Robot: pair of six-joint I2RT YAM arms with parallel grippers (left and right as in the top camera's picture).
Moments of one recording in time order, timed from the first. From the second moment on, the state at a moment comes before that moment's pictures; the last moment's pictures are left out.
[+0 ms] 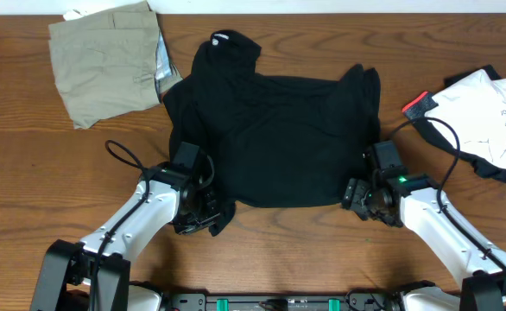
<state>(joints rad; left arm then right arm) -0.31 1.48 0.68 -0.75 0.28 -0.68 0.23 1.39 0.64 -0.67 0.03 0.58</state>
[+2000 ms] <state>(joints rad) -0.31 1.48 0.68 -0.75 0.28 -0.68 0.16 1.30 0.50 -0.47 -0.05 0.54</state>
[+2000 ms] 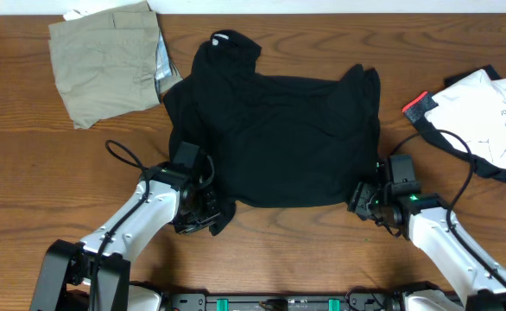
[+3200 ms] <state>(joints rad) -0.31 1.48 0.68 -0.74 0.28 -0.68 0.15 1.37 0.52 -0.42 -0.06 0.56</state>
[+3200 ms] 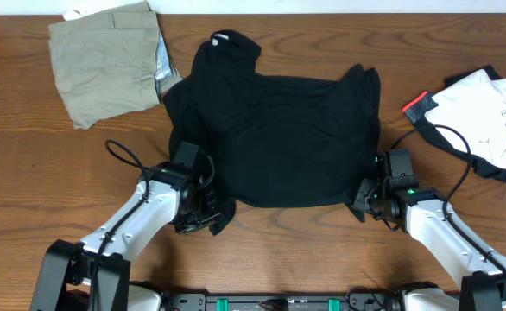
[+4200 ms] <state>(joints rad) -0.22 1.20 0.68 -0.88 0.32 -0.59 -0.07 1.11 0.65 -0.81 -0.02 0.56</state>
